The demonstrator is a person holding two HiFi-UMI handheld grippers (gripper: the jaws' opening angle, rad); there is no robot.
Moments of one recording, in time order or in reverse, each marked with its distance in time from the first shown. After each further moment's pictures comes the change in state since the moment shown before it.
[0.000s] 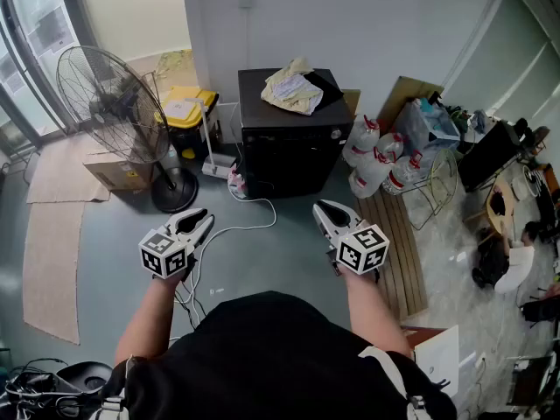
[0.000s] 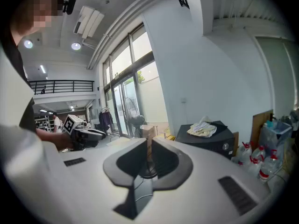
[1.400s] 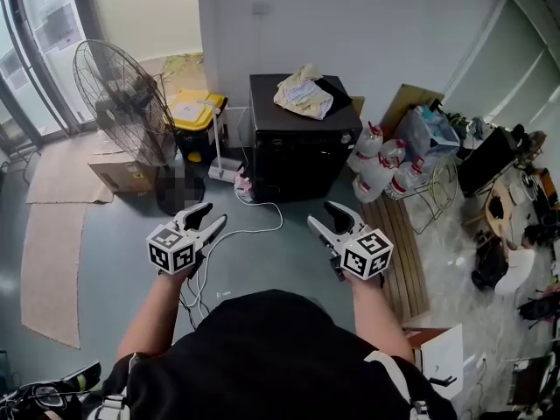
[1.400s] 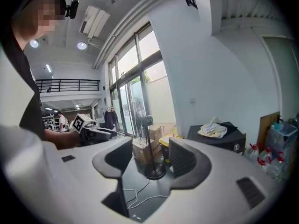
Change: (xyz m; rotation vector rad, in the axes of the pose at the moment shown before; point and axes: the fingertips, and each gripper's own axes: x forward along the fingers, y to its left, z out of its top) left arm -0.042 0.032 0.007 -0.021 -0.028 -0.041; right arm 0.025 0.081 0.007 -0.027 0.005 0.056
